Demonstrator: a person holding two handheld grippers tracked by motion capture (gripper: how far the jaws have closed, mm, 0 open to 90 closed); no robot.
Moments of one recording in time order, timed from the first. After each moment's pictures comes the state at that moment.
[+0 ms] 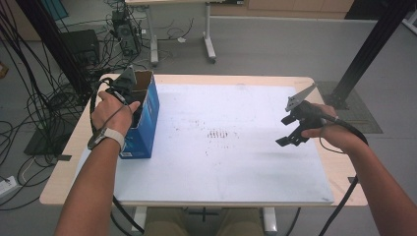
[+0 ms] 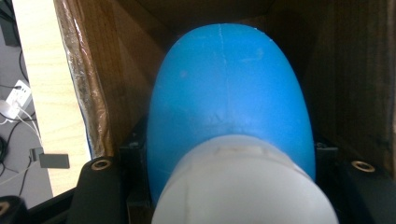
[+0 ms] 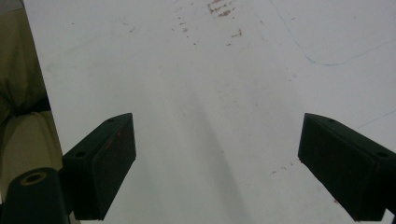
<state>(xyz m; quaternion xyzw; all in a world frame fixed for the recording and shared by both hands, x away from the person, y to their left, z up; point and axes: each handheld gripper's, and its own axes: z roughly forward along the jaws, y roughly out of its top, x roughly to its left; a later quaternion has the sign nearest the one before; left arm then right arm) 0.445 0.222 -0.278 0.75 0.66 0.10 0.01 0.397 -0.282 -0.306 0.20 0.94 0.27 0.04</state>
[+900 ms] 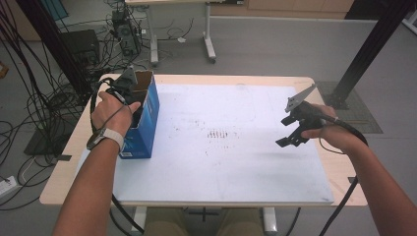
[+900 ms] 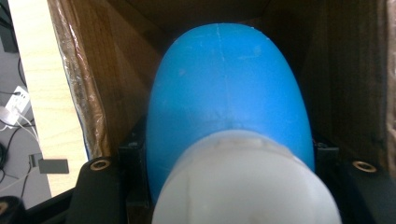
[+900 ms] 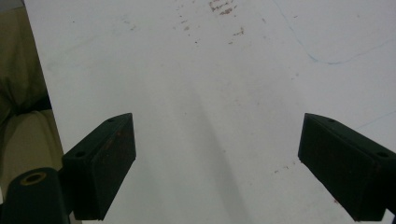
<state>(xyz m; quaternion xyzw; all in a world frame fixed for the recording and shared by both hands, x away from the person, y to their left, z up) 0.445 0.221 -0.278 0.75 0.65 0.10 0.02 0.396 -0.281 -0.307 0.20 0.94 0.27 0.04</state>
